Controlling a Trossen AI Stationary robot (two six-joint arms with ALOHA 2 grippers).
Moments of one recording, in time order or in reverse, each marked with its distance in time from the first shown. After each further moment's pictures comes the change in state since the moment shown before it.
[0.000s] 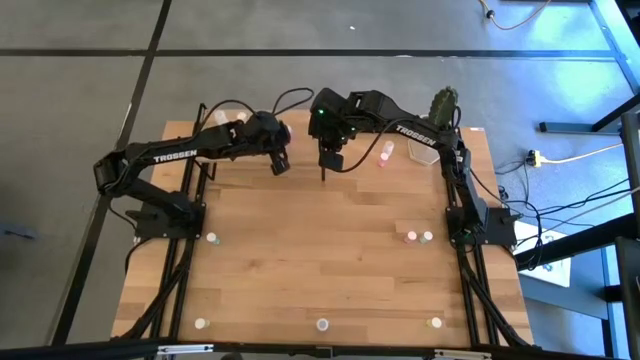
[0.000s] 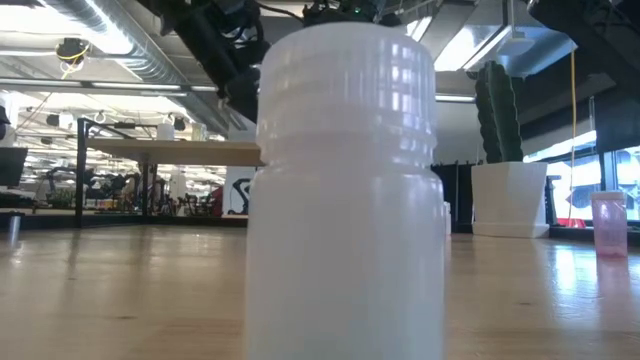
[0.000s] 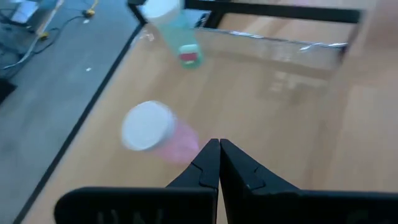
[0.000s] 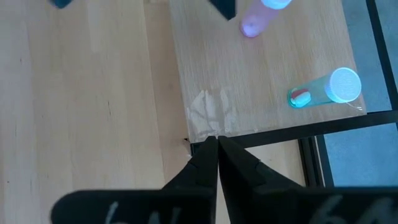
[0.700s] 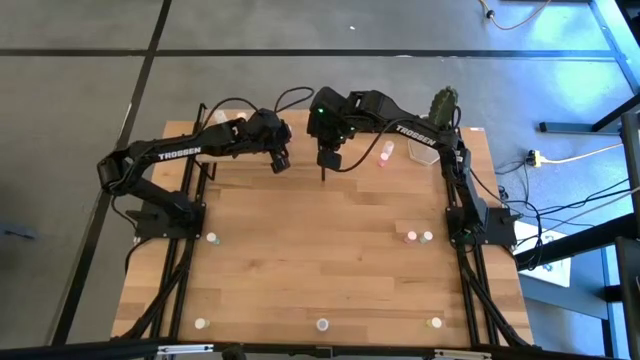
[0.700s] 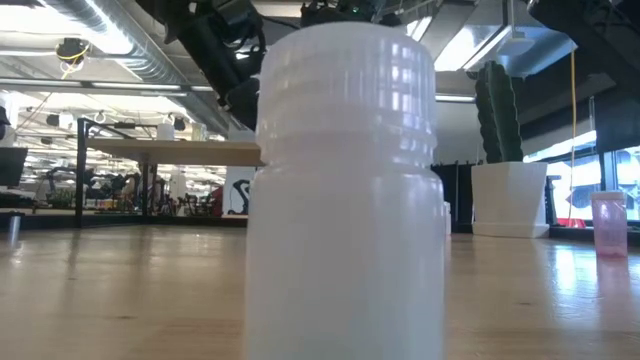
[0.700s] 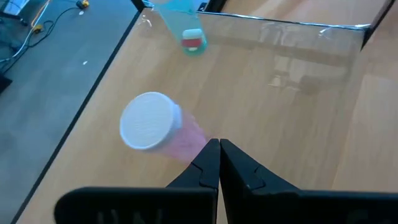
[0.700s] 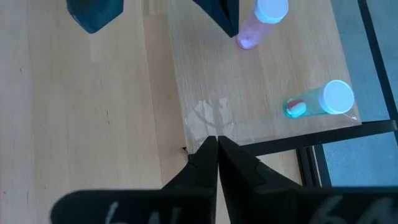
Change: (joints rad) left arm 0.035 0.035 0.000 0.005 0.017 0.028; right arm 0.000 0.000 0.000 0.033 0.000 0.001
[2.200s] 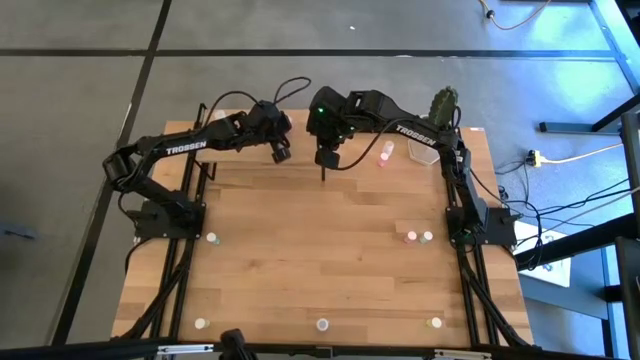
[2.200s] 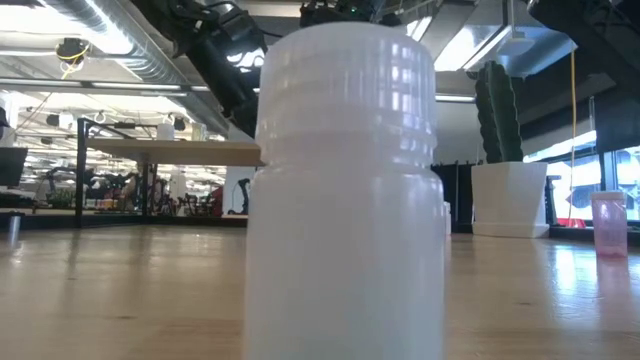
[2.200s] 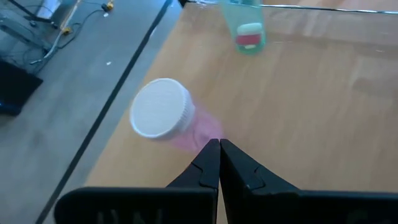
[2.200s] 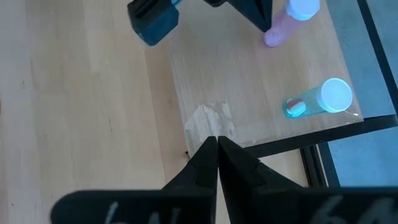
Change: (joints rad) left arm 0.089 0.059 0.001 0.092 -0.027 0.080; right arm -0.001 0.000 0.000 0.011 0.000 0.051
